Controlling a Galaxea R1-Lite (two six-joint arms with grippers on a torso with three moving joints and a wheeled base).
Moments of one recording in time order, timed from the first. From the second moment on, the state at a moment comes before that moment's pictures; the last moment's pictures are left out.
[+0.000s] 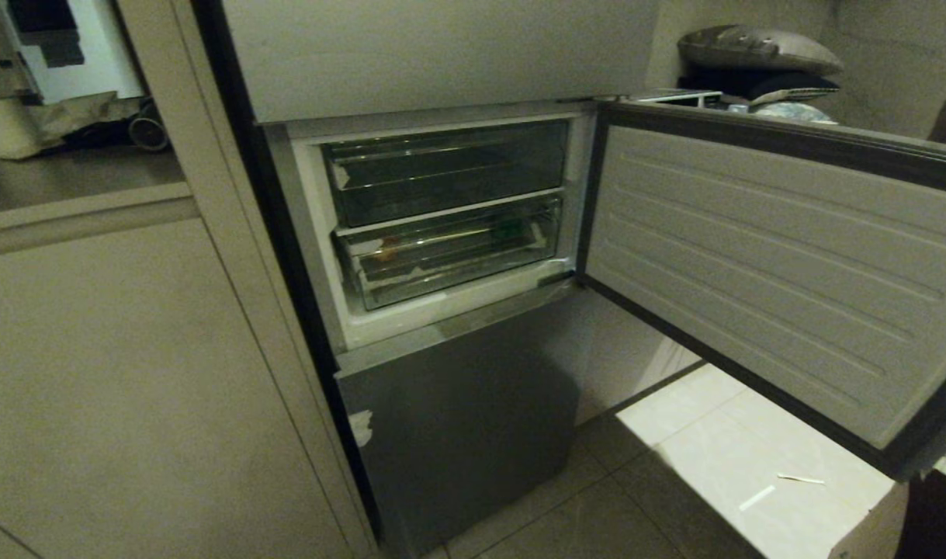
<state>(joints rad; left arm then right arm) 0.00 0.00 -0.01 0.03 0.00 0.01 -0.01 0.00 0.00 -0.09 -0.01 0.01</state>
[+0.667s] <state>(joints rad) 0.00 0.00 -0.01 0.03 0.00 0.01 -0.01 0.00 0.00 -0.08 -0.01 0.02</state>
